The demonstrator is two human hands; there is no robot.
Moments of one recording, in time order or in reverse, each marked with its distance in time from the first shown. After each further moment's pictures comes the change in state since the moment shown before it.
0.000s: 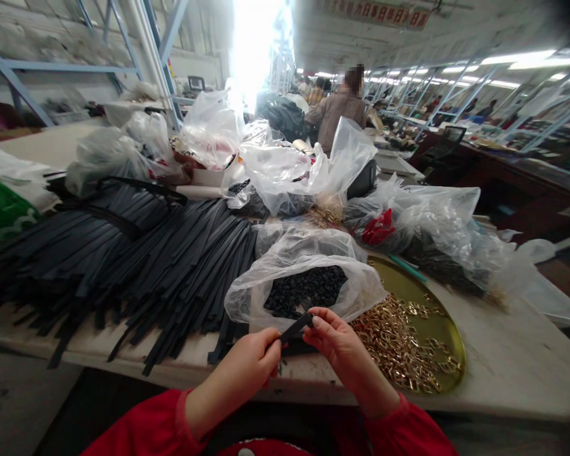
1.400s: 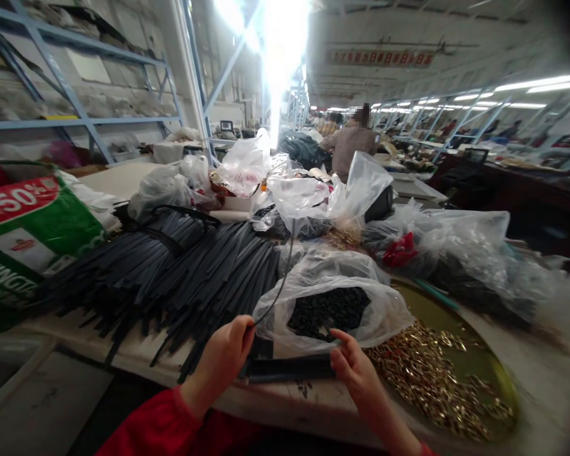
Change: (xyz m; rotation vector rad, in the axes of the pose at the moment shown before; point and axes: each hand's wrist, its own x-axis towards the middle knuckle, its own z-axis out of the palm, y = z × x) left_hand -0.022 -0.067 -0.064 0.788 0.585 0.092; right_hand -0.002 0.029 -0.013 -0.798 0.019 -0.424
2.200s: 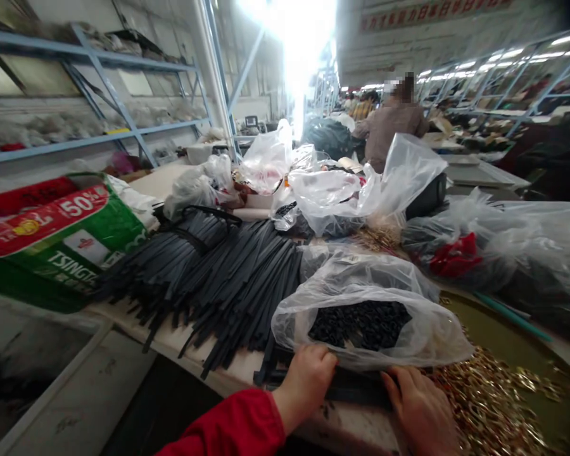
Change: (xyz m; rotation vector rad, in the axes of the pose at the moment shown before) left_hand 0.020 0.094 0.063 -0.029 -0.309 0.240; right_hand 0.011 0.070 -0.048 -1.008 0.184 -0.296
